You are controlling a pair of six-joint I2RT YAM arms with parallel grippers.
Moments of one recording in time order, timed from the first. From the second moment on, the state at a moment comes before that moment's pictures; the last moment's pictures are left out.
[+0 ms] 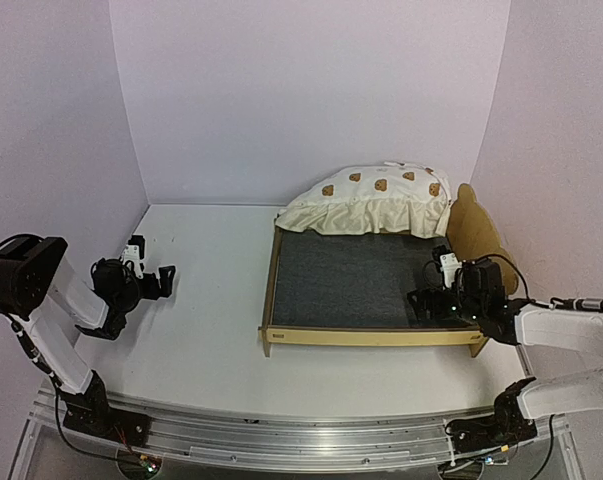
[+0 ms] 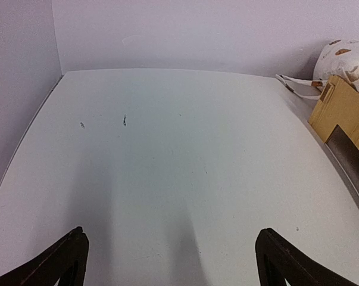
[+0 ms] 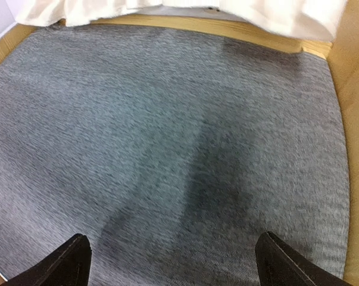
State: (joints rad) left arm -0.08 1.66 0.31 1.08 0.11 -0.05; right arm 0.40 1.13 0.39 0.16 0.06 0.08
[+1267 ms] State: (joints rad) left arm -0.62 2.31 2.05 -0.28 0.24 0.53; right arm 0.24 1.94 1.90 -0.88 0.15 0.30
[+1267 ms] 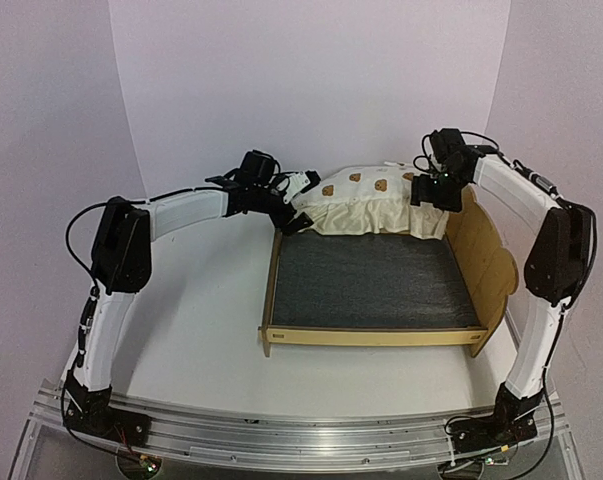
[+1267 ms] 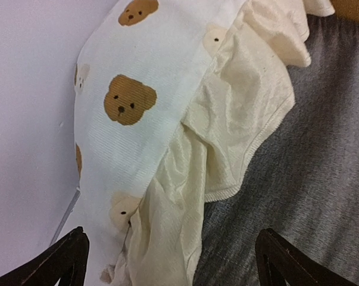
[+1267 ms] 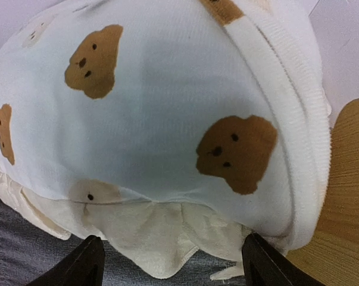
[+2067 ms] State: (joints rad) left arm -0.61 2.42 2.14 -0.14 0.06 0.58; right arm 0.18 2.11 2.13 -0.92 0.03 0.22
